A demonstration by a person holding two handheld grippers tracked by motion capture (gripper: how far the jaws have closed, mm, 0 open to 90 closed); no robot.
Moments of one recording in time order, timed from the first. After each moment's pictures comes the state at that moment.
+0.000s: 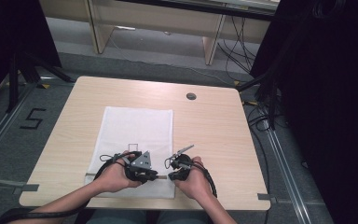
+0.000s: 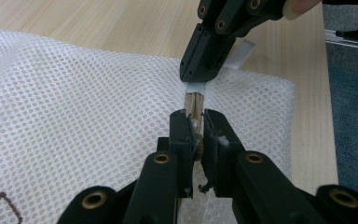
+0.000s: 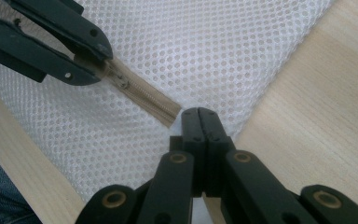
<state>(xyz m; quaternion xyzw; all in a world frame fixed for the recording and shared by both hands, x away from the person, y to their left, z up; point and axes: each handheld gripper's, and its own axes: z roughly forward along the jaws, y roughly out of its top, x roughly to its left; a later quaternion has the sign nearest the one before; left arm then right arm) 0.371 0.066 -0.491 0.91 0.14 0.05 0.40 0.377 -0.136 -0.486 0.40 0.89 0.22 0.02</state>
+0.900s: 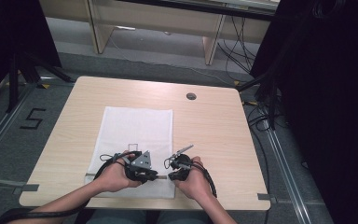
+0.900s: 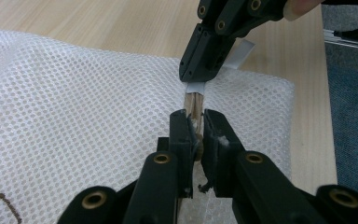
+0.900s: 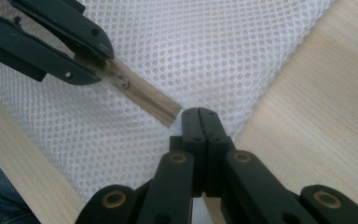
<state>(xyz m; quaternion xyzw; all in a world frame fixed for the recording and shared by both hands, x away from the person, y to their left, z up) 0.372 0.066 -0.491 0.91 0.13 0.05 0.39 0.377 -0.135 -0.485 0.40 0.89 0.22 0.02</state>
